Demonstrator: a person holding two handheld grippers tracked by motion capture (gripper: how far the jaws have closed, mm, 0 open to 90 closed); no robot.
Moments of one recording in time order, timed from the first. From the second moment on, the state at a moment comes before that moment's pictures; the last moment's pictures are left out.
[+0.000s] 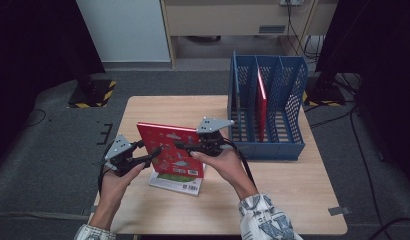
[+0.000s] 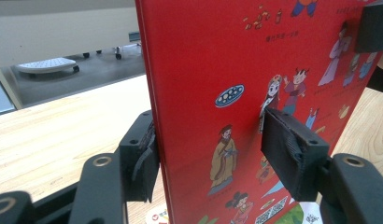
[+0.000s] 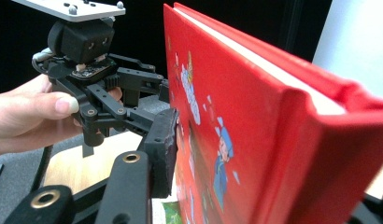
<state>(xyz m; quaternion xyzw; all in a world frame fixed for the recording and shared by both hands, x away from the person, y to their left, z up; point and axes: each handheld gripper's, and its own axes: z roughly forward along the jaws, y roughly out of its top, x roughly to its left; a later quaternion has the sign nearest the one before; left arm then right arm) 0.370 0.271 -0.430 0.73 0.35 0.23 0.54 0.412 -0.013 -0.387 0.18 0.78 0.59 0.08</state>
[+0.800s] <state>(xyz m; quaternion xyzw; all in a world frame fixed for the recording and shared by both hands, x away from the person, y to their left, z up) 0.371 0.269 -0.430 0.73 0.35 0.23 0.55 0.413 -0.007 -0.387 0.16 0.78 0.60 0.06</state>
